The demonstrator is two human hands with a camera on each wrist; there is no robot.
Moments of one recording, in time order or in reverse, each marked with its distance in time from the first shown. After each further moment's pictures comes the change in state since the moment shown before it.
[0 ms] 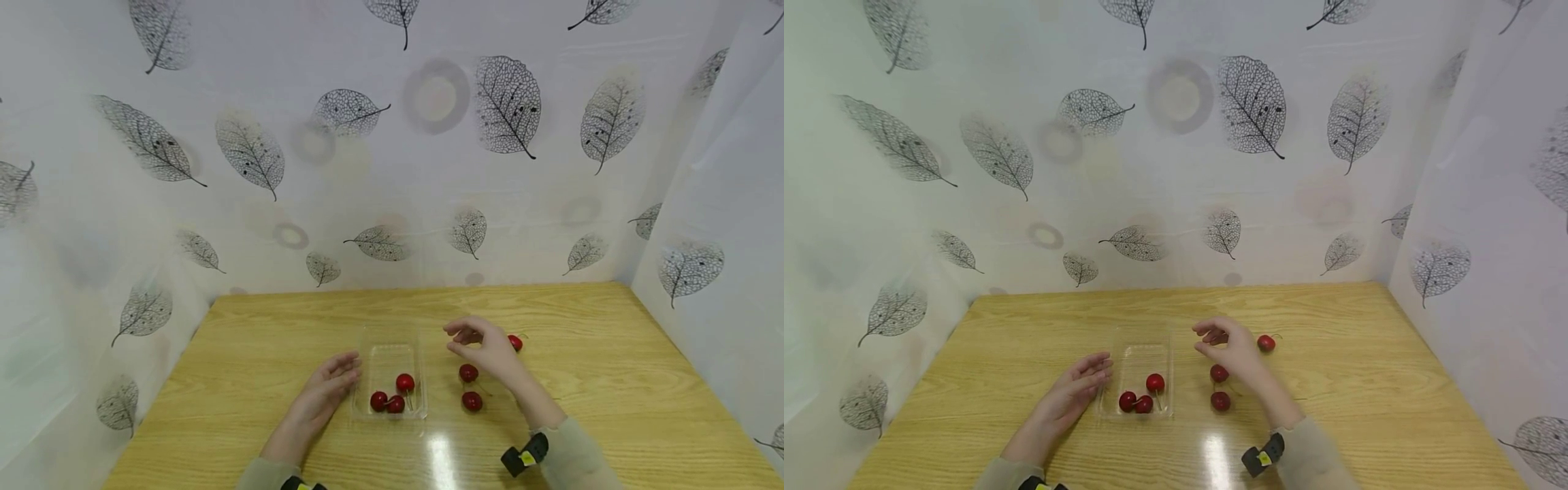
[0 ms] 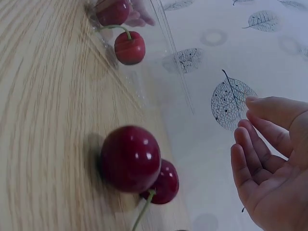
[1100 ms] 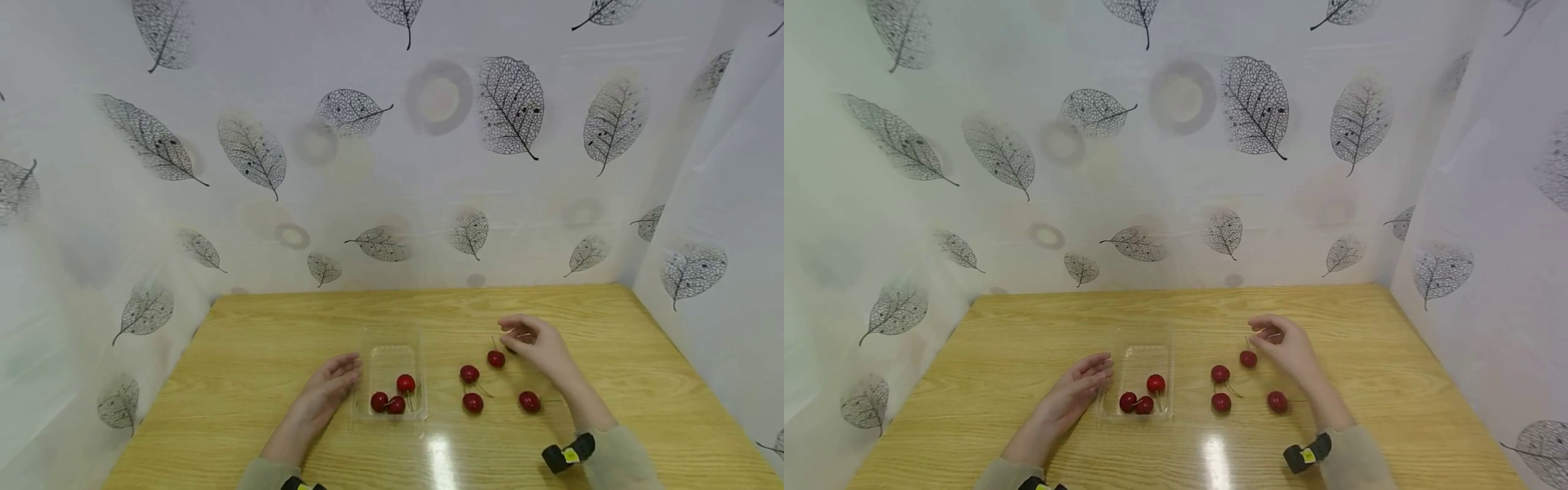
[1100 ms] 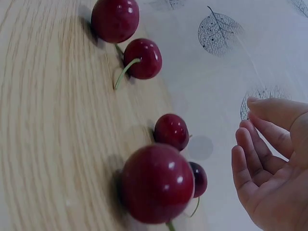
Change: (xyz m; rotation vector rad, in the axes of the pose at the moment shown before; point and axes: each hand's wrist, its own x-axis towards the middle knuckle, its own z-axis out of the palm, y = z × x) left_hand 0.000 -0.001 -0.002 -0.001 -0.008 0.009; right_hand -0.019 0.042 -0.064 -0.078 0.128 0.109
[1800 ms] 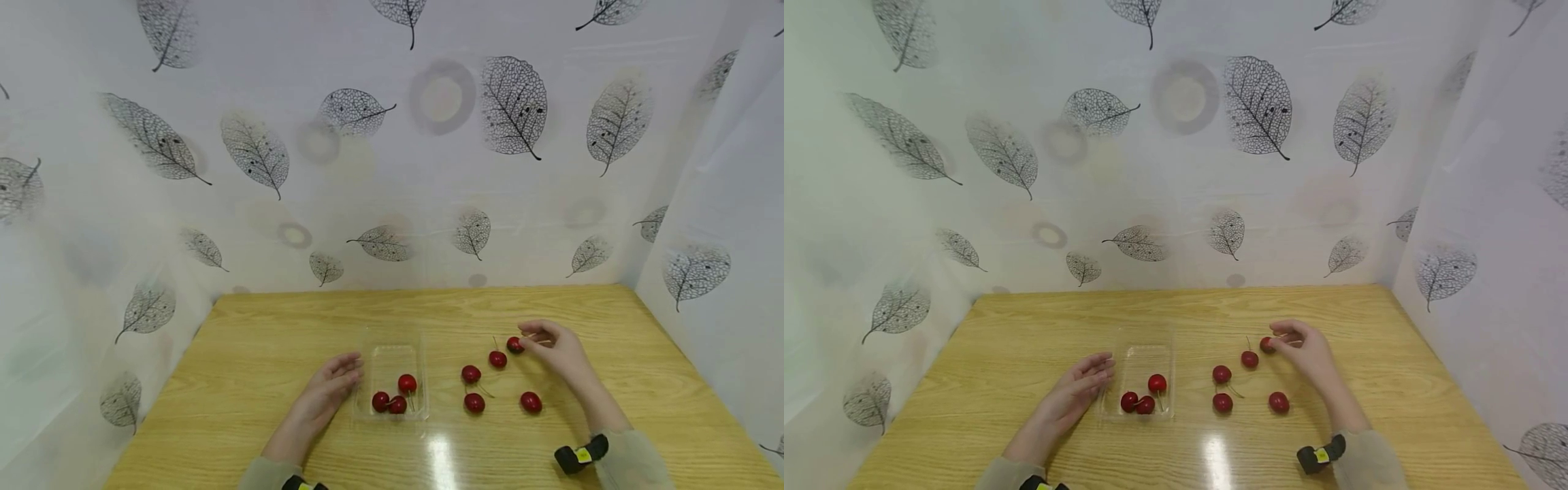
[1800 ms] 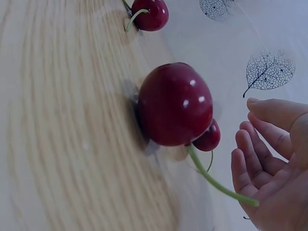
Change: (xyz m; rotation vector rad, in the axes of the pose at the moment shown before) left_hand 0.000 -0.001 -0.002 -0.003 -0.003 -0.009; right_hand -0.006 0.029 -0.016 -0.050 0.035 0.093
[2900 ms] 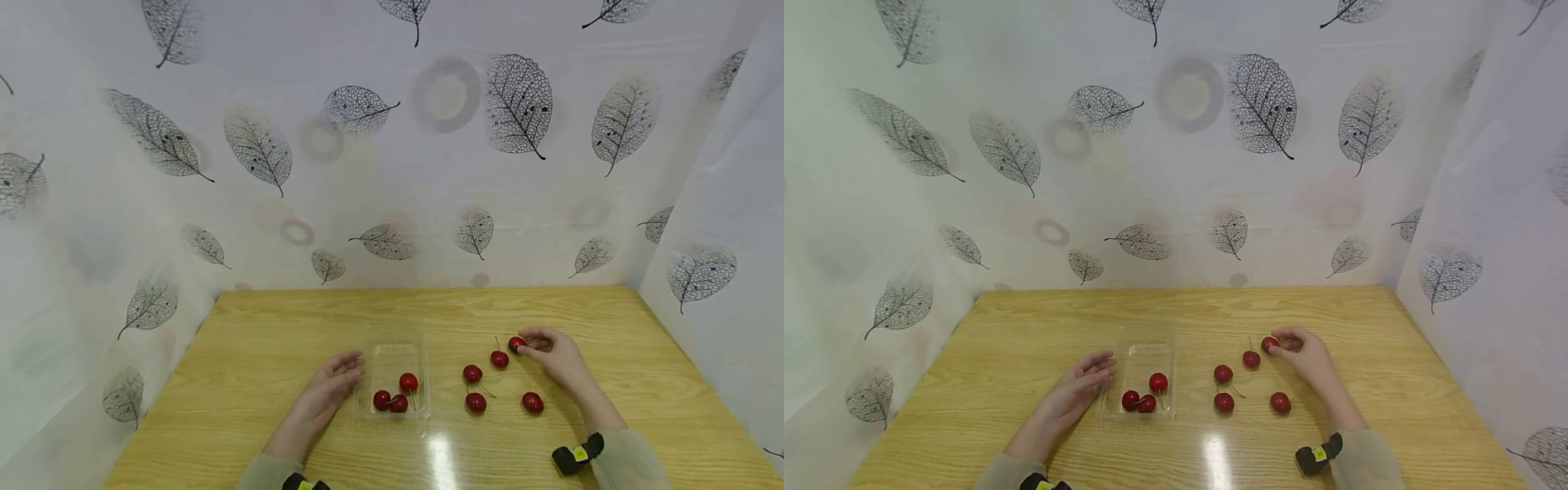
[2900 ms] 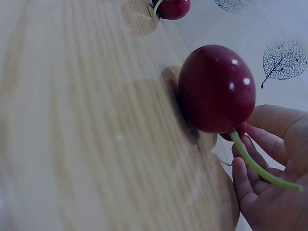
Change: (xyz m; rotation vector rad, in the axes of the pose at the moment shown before) left_hand 0.000 0.002 0.001 -0.015 -0.010 0.001; right_hand 0.005 0.015 0.008 -0.078 -0.036 0.115
